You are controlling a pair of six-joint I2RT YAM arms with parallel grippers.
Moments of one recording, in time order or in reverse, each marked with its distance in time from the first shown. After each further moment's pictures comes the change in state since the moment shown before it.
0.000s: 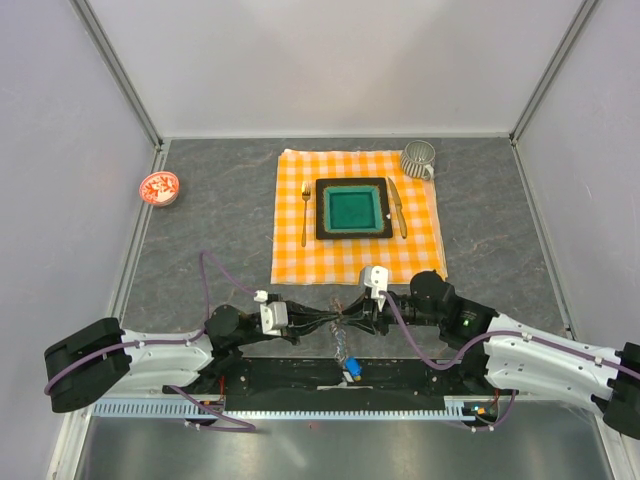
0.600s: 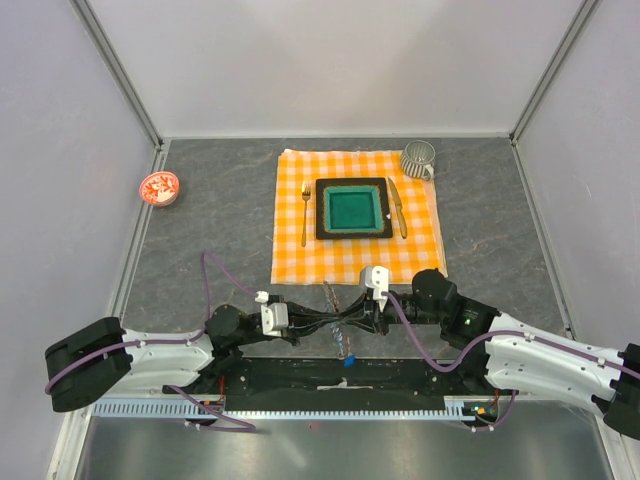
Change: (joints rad) left arm 0.000 0.007 0.000 0.002 0.025 0.000; right arm 0.000 -0.013 0.025 0.000 -0.043 -0.015
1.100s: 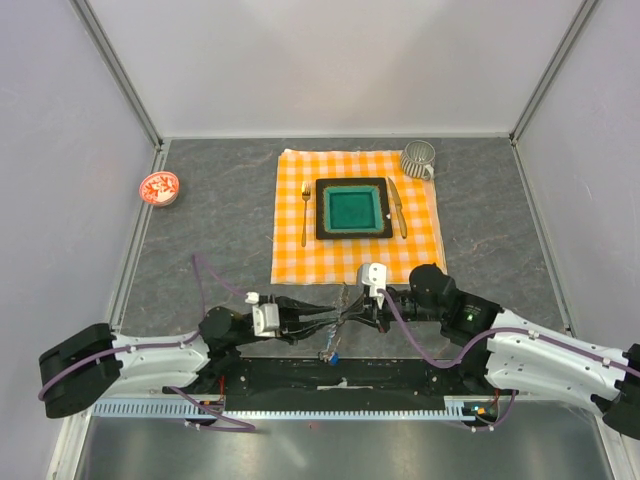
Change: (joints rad) left arm 0.000 -0.045 0.000 0.002 -0.002 0.000; right arm -0.001 0.008 0.053 -0.088 0.005 -0.027
